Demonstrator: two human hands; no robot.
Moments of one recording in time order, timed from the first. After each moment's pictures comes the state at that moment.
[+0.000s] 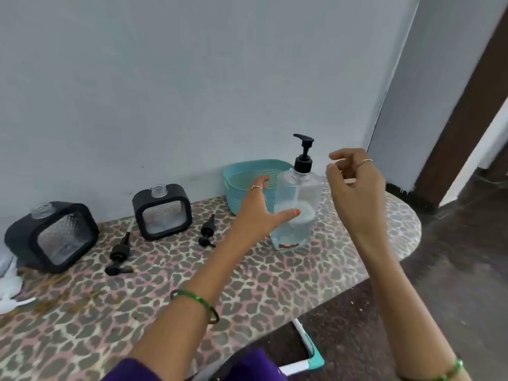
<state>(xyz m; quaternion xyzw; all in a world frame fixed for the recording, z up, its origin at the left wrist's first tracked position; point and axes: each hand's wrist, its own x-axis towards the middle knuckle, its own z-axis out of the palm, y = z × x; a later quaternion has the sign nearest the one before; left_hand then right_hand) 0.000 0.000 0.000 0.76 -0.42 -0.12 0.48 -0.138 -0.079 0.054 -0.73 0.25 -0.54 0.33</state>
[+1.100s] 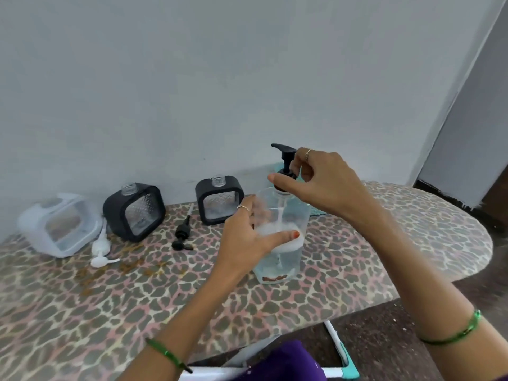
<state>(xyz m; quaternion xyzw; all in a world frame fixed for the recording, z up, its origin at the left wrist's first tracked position) -0.005 0.127 -0.004 0.76 -0.32 -0.04 0.57 -0.071 -0.016 0.082 -0.93 0.12 -0.28 0.19</state>
